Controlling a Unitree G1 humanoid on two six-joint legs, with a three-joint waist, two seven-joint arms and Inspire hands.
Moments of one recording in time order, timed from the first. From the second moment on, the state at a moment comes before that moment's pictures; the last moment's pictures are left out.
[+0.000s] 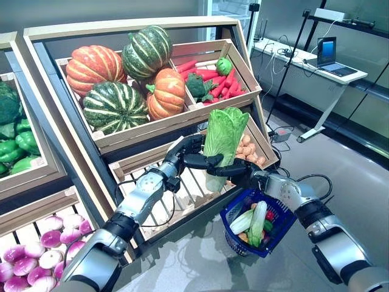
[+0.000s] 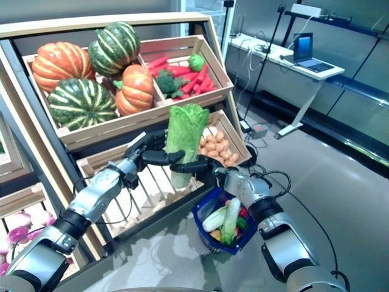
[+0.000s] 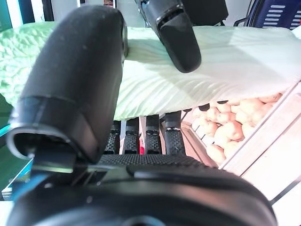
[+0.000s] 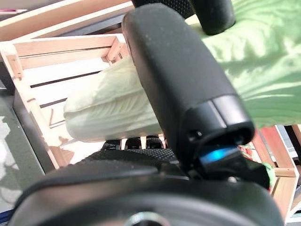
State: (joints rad) left arm -0.51 0.48 -0.46 0.40 -0.59 -0.03 -0.12; right arm -0.67 -0.38 0.41 0.63 0.96 0.50 0.16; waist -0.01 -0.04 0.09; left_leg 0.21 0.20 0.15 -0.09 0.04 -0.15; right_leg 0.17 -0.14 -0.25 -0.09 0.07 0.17
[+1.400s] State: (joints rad) left arm -0.51 0.49 -0.45 0.34 -0.63 -0.01 -0.16; right arm -0.60 -0.45 0.36 0.78 0.95 0.50 0.24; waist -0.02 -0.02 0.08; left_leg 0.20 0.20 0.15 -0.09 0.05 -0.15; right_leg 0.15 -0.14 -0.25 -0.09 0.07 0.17
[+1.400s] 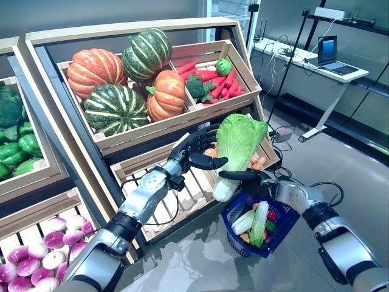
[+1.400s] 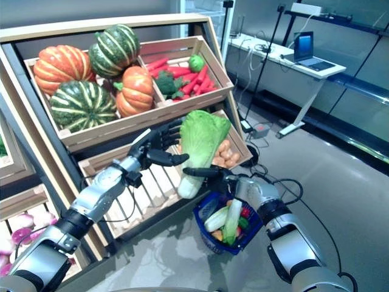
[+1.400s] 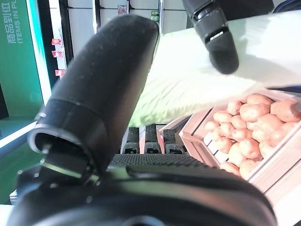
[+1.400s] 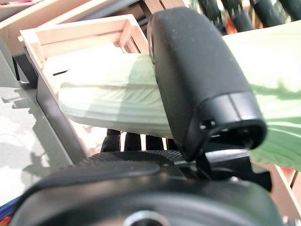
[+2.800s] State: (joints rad) left arm -0.28 0.51 -0.27 0.33 -0.61 -0.11 -0.12; right arm -0.59 -0.53 0.00 1.08 0.93 0.07 -0.07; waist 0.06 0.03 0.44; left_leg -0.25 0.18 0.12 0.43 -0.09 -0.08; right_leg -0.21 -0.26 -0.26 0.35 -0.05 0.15
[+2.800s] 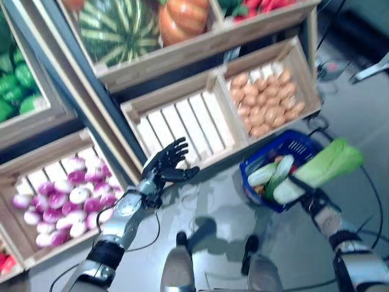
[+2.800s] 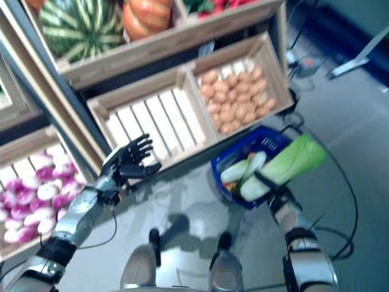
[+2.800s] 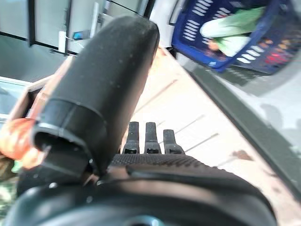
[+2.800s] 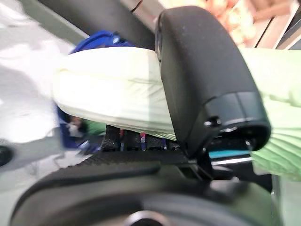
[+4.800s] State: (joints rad) left arm -0.19 0.47 -0.31 0.38 -0.60 -0.11 -0.12; right arm -0.34 -0.37 -0.01 0.89 1.03 0.01 0.02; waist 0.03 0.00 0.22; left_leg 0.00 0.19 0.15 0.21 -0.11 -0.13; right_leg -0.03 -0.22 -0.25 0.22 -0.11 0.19
